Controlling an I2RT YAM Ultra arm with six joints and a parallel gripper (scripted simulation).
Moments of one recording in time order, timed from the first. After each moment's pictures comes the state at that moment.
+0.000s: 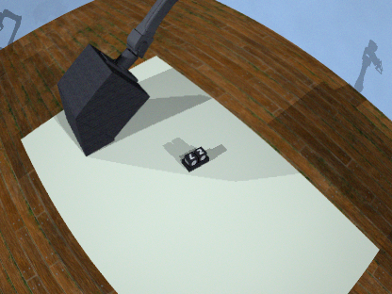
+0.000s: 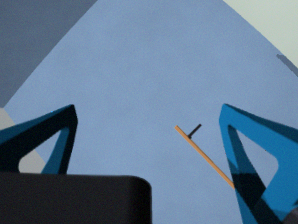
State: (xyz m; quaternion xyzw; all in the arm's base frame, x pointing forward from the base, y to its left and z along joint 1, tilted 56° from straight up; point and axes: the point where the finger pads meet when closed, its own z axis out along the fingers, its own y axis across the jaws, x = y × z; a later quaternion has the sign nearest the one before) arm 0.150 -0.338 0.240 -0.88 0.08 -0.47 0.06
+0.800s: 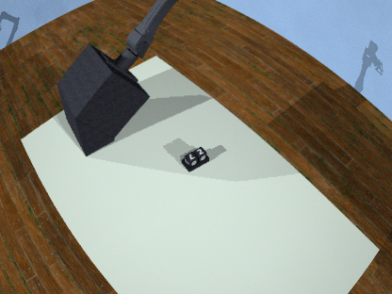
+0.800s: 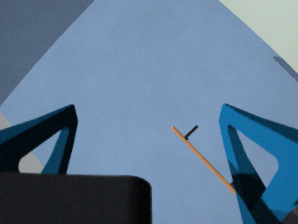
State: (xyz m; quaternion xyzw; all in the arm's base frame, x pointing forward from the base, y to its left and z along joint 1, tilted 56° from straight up) arm 0.155 -0.338 0.236 -0.88 0.08 -0.47 0.06
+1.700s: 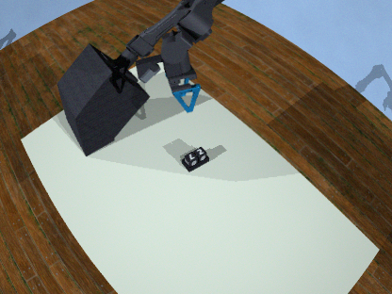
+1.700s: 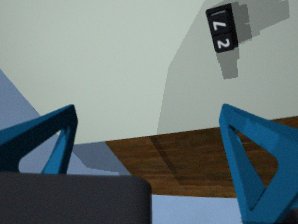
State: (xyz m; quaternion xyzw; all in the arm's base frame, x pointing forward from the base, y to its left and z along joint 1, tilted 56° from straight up) arm 0.367 -0.068 0.088 -0.78 -0.42 -0.38 0.28
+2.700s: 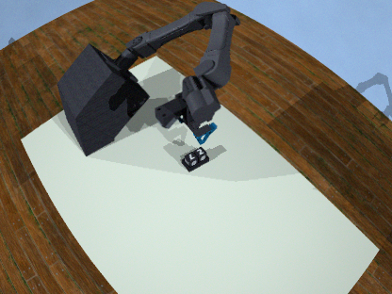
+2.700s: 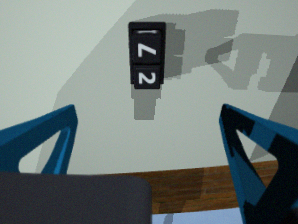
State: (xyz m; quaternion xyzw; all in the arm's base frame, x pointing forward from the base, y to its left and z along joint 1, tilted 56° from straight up) arm 0.349 0.084 0.028 -0.63 -0.62 -0.33 0.33
